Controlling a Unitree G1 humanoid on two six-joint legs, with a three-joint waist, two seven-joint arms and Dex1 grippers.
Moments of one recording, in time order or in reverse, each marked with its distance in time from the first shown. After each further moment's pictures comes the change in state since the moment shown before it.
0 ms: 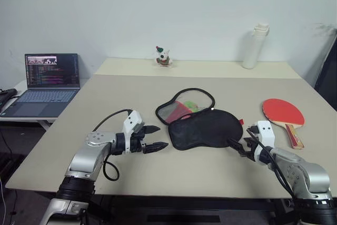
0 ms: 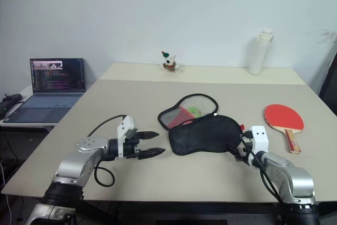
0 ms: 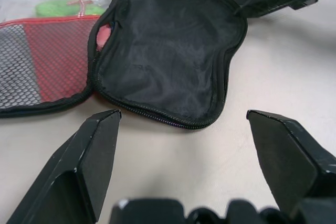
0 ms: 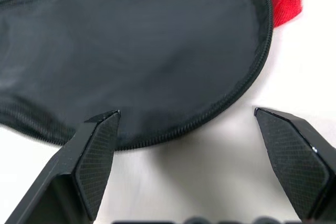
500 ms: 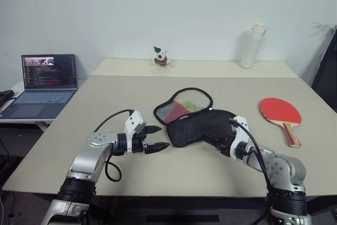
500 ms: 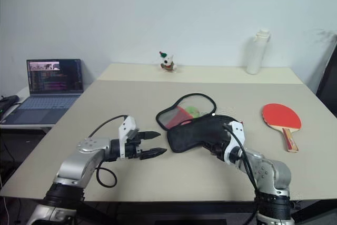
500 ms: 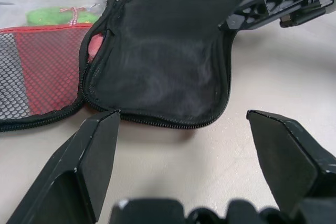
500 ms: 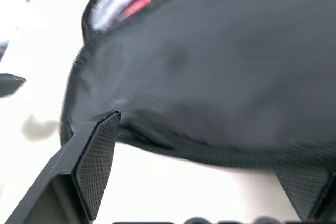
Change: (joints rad) left arm 0.001 -0.004 -0.010 -0.016 -0.012 0.001 0.021; right arm -0.124 0.297 -0.077 -0.029 0.159 0.212 -0.143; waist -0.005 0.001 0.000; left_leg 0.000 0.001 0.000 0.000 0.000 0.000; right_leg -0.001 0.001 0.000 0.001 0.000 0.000
